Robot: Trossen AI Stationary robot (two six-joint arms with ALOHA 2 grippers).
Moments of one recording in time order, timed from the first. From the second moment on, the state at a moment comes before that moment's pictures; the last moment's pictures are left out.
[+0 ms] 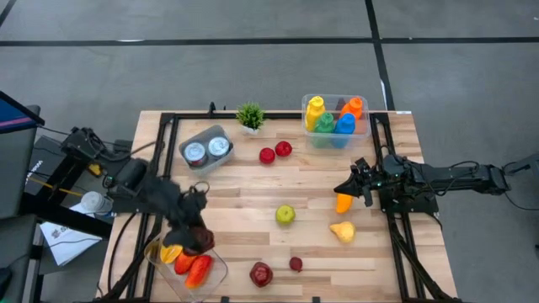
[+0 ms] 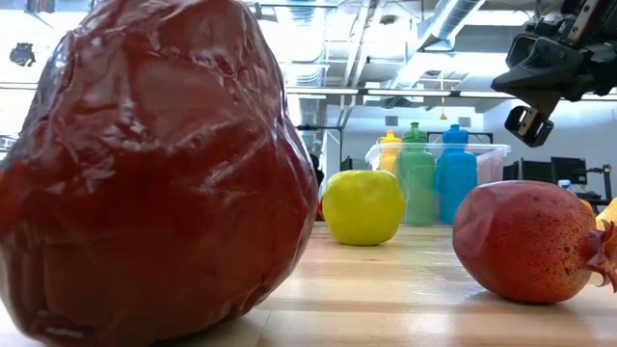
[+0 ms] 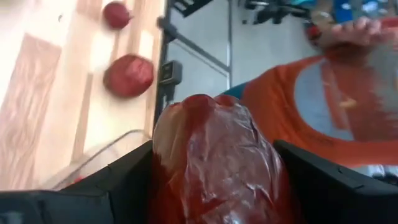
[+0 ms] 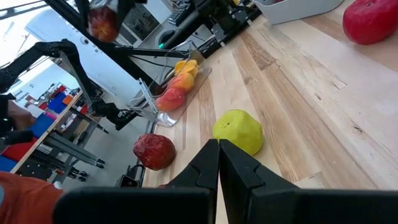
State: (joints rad) left arm -0.51 1.05 1.10 -0.62 0.19 -0.94; right arm -0.03 0.35 0.17 -0.05 -0.21 0.68
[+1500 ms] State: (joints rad) left arm -0.79 1.40 0.89 -0.37 0.10 -1.40; right arm -0.04 0.35 0.17 -0.05 -0.21 0.68
